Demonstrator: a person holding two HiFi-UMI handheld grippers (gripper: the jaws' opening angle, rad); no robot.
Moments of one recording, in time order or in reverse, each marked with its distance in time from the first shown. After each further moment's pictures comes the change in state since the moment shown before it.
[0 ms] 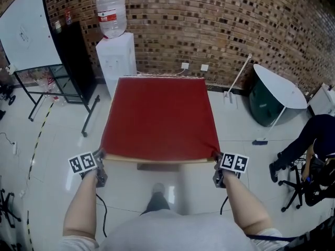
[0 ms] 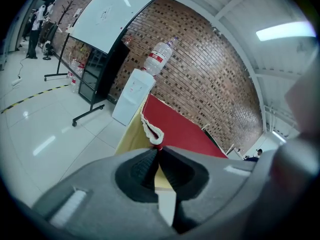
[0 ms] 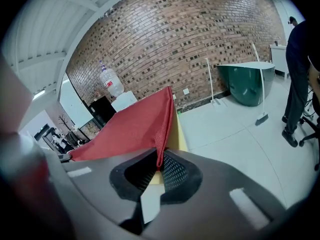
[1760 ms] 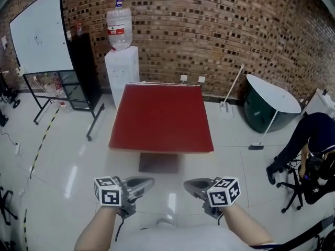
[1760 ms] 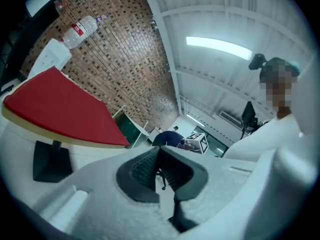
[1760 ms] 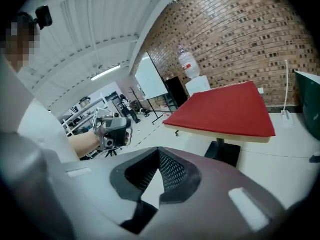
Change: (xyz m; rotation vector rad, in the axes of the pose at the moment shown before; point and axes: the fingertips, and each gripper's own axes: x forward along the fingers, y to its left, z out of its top) left arm -0.193 -0.288 -0.168 0.238 0.159 -0.890; right arm -0.205 0.227 -0.167 -0.461 0.198 0.624
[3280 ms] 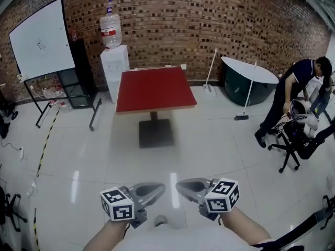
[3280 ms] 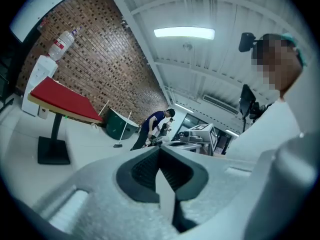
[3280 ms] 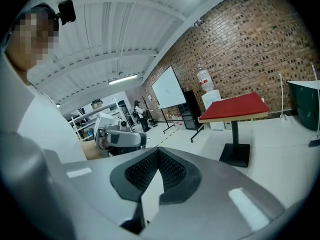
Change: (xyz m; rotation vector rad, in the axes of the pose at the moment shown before) left arm -0.145 -0.293 -0.207 0.162 0.076 -0.034; right arm -0.080 0.345 -0.180 -0.086 -0.186 -0.005
